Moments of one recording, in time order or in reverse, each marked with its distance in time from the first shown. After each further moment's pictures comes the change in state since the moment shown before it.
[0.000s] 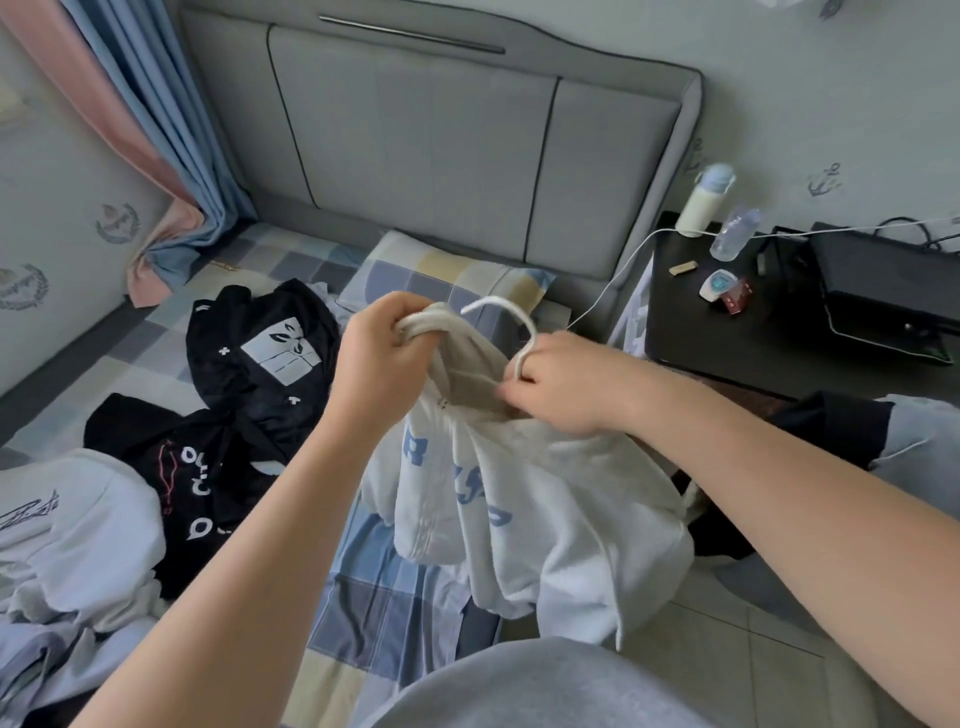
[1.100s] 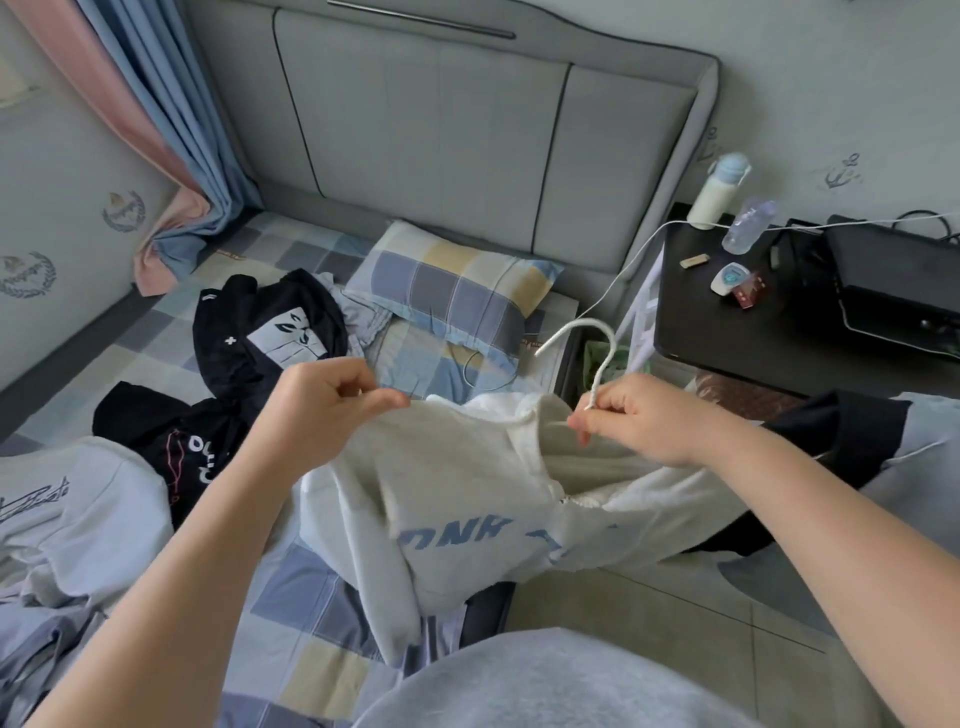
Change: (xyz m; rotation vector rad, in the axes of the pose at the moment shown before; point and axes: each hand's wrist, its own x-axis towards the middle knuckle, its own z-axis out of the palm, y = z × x) left_hand -0.025 -0.059 -0.053 0.207 -0.155 -0.079; right_hand -0.023 0.081 0.046 0.463 0.021 0.058
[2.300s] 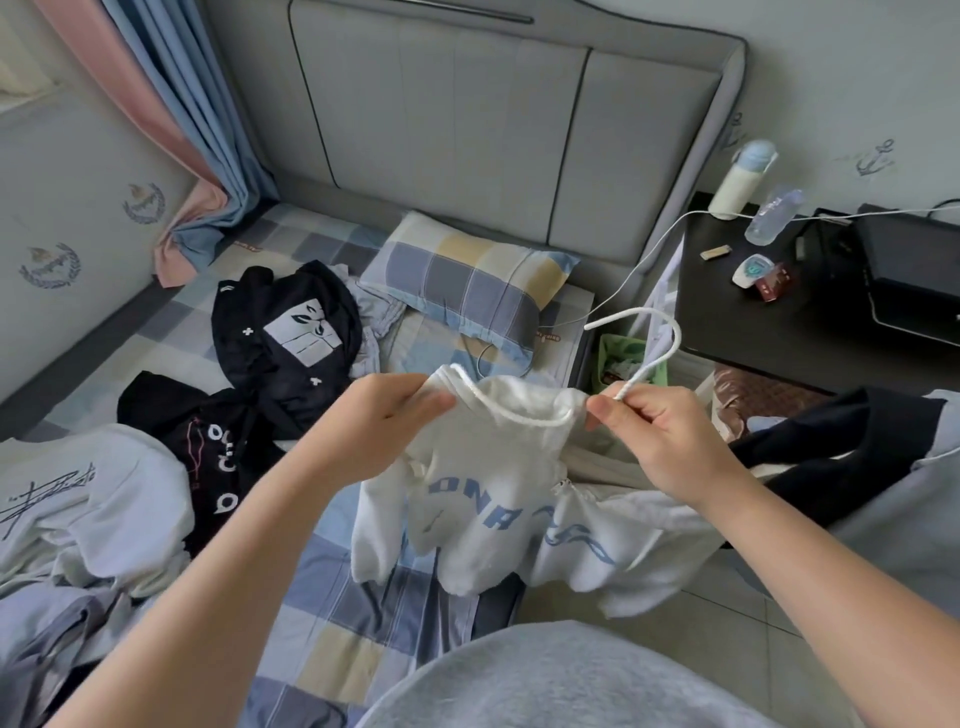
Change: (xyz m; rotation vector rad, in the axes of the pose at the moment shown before) left_hand -0.011 0.015 0.015 0.049 -0.328 0.064; right_hand -0.019 -0.004 0.040 0.346 0.453 -0.223
